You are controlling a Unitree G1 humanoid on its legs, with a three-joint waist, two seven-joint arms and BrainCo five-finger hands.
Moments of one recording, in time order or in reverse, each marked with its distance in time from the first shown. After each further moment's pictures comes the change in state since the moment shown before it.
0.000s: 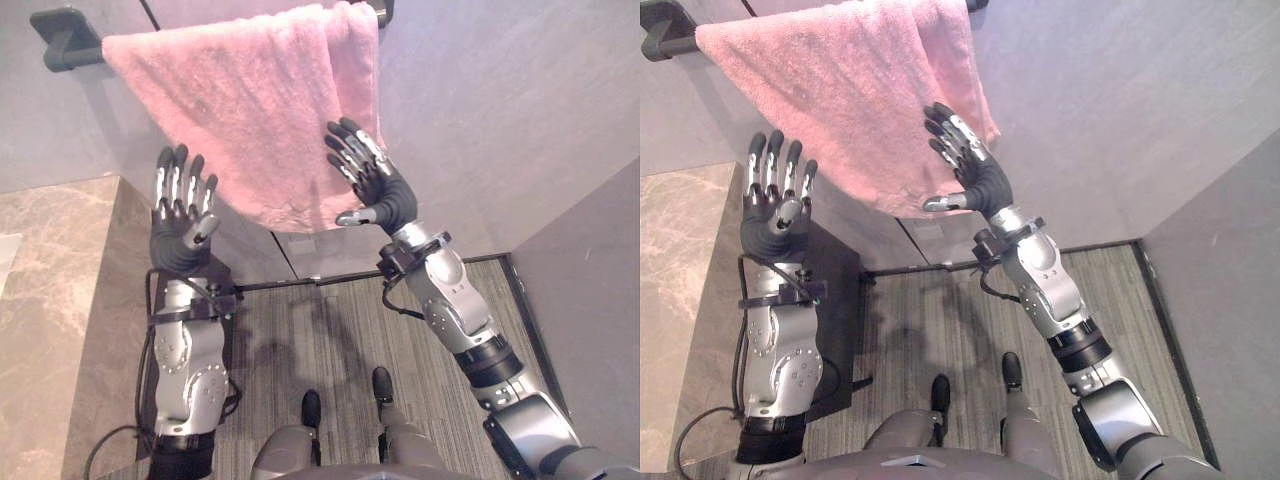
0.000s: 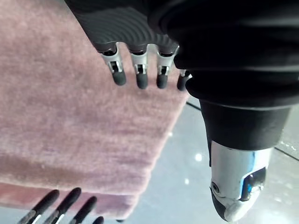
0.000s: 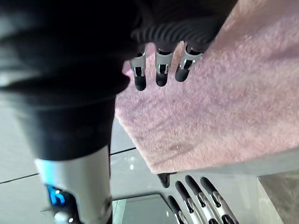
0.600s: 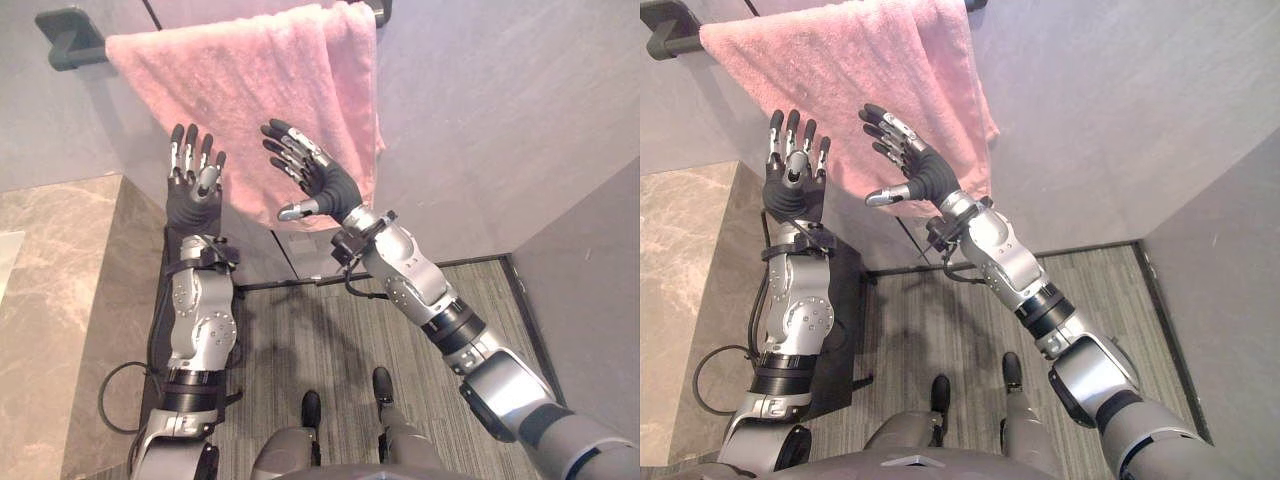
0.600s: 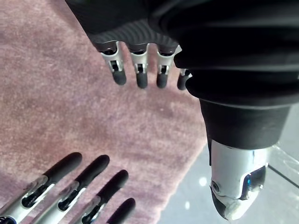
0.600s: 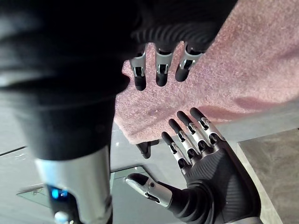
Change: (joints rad) left arm -0.261 0.078 -0.024 0.319 -0.173 -0.006 0.072; right arm -0.230 0.081 0.164 0.235 0.026 0.025 -0.034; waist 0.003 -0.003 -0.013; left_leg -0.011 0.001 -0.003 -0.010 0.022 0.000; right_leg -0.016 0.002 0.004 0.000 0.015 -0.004
